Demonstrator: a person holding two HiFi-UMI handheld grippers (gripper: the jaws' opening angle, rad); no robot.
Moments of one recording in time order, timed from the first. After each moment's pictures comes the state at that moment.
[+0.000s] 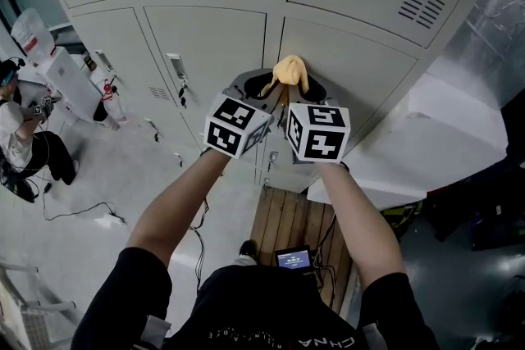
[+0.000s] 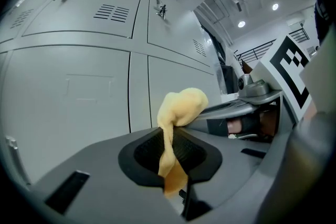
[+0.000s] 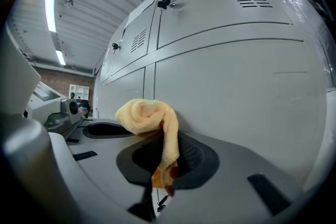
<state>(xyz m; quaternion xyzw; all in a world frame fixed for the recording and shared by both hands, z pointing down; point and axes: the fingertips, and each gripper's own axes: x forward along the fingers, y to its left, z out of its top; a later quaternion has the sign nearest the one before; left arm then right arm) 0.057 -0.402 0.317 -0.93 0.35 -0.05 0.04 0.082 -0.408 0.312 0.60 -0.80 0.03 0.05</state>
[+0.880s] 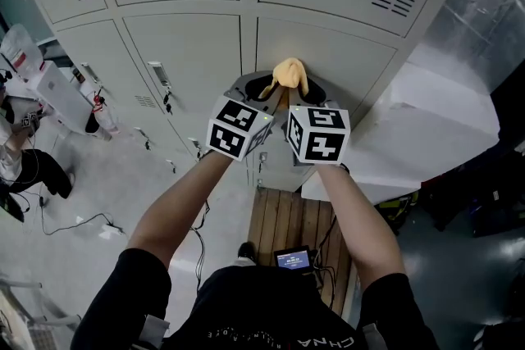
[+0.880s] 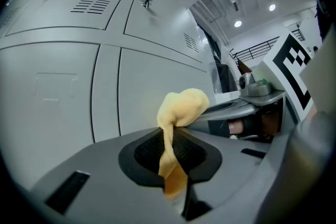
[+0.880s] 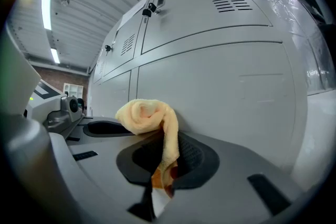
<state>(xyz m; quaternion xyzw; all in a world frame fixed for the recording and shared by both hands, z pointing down) 0.101 -0.393 0.318 -0.94 0.33 -0.06 0.05 0.126 -0.397 0.314 0.63 -0.78 0.04 0.05</state>
